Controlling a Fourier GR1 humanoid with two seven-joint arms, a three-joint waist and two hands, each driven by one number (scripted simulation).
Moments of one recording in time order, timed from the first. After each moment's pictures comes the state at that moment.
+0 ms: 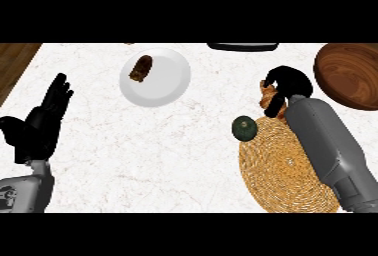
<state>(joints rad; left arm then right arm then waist) -0.19 0.25 0.12 -1.53 -0.03 0.05 0.13 -0.83 -0.27 0.07 -0.65 0.89 0.07 0.36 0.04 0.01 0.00</state>
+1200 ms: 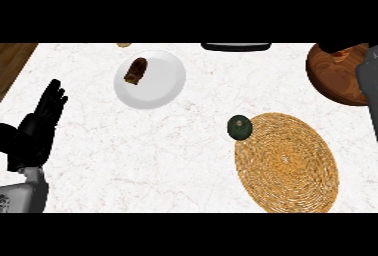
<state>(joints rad) -0.15 0.24 0.14 -1.56 -0.03 0.03 0.14 -0.94 -0.48 -0.14 -0.88 0.90 -0.17 0.43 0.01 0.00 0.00</state>
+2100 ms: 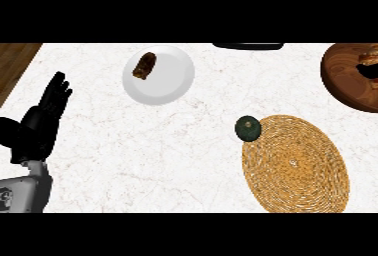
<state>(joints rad) -0.19 0.24 0.13 -1.56 -0.03 0.02 0.14 -0.99 -0.67 -0.32 -0.29 0.84 -0.35 0.04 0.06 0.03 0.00</state>
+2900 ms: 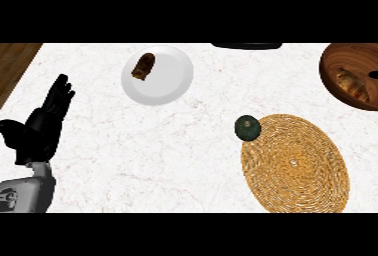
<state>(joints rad) -0.18 0.22 0.13 -1.55 -0.04 0.03 0.12 -0.96 -0.75 -0.60 -0.18 0.57 -0.17 -0.19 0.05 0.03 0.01</state>
